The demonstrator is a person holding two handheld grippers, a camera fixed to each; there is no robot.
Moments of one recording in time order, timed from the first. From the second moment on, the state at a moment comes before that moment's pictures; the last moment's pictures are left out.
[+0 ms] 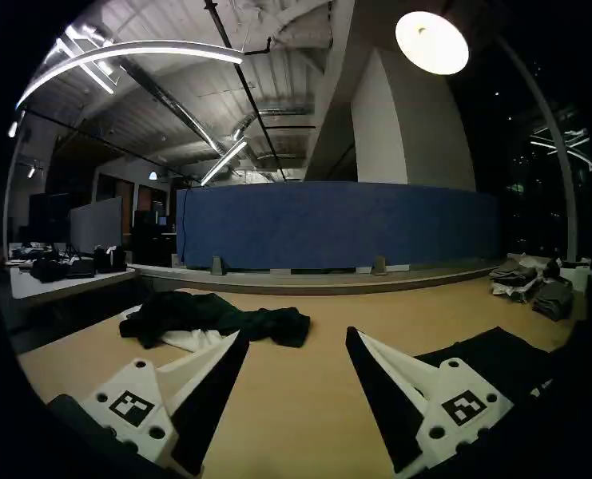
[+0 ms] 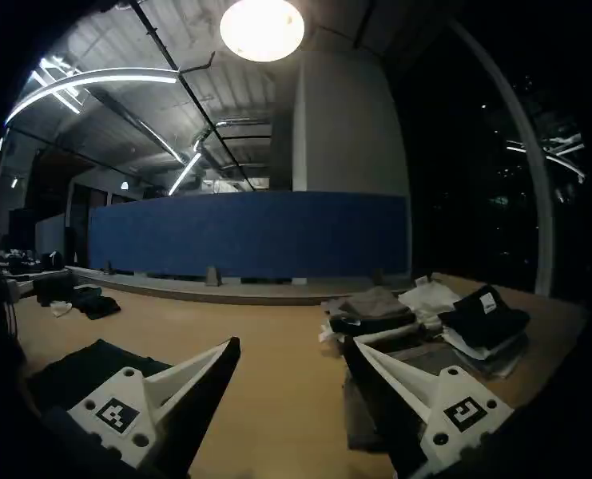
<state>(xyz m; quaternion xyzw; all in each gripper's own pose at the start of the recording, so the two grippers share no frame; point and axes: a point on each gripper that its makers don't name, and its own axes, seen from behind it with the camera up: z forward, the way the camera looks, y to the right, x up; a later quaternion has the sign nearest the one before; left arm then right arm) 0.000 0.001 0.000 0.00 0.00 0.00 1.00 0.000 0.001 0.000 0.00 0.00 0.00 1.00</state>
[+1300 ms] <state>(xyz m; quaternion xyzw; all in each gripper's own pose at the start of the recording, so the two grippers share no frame) 0.039 -0.010 -0.004 0.02 0.01 -0.01 1.00 0.036 -0.008 -0.004 0.01 0.00 -0.01 1.00</state>
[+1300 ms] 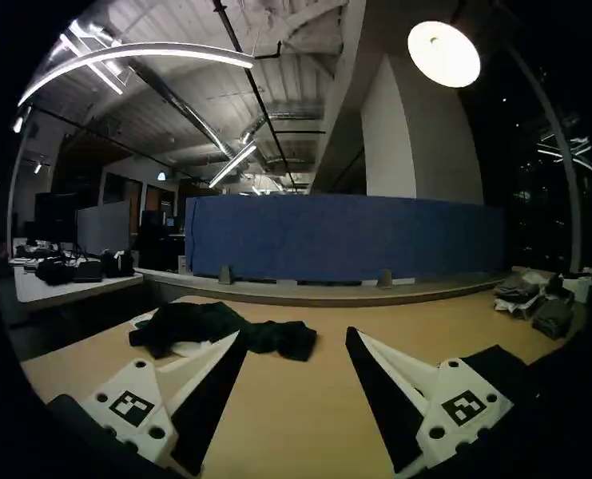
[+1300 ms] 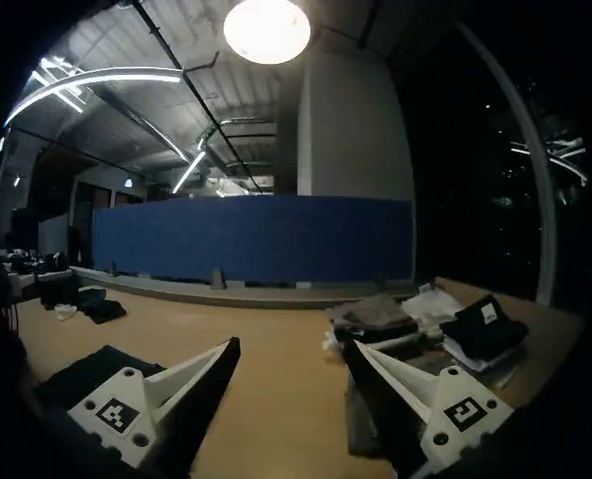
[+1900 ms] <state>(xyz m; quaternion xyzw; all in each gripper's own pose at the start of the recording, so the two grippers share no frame) 0.220 -0.014 -0.015 0.00 0.03 -0.03 1.00 0.216 -0.006 -0.021 0.00 0.02 -0.01 1.00</state>
